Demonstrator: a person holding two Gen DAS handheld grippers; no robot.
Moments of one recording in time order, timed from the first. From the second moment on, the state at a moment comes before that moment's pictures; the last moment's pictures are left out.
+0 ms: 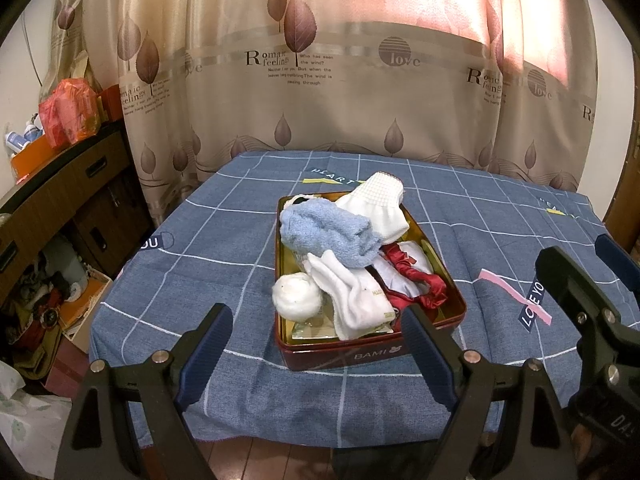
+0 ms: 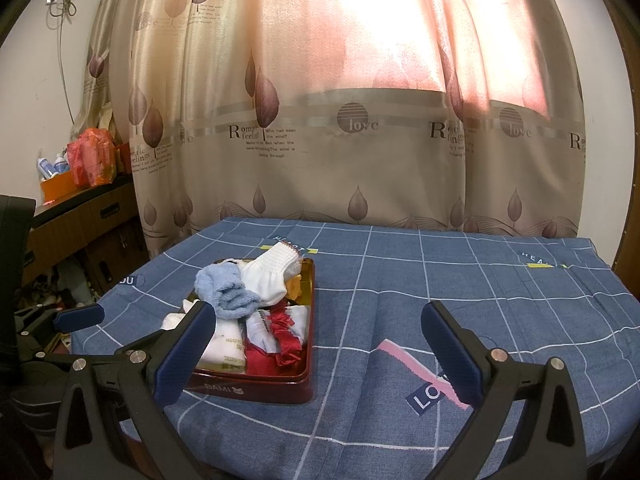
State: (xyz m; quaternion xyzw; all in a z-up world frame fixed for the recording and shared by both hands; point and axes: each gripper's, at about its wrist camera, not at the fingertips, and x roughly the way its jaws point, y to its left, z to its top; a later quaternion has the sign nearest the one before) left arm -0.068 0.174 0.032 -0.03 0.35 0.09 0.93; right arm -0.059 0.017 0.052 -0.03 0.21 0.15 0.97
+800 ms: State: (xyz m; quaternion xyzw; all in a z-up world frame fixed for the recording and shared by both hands) left arm -0.068 0.175 0.030 -0.03 0.35 0.09 0.93; right arm -0.061 0.019 0.051 -0.03 0.21 0.15 0.97
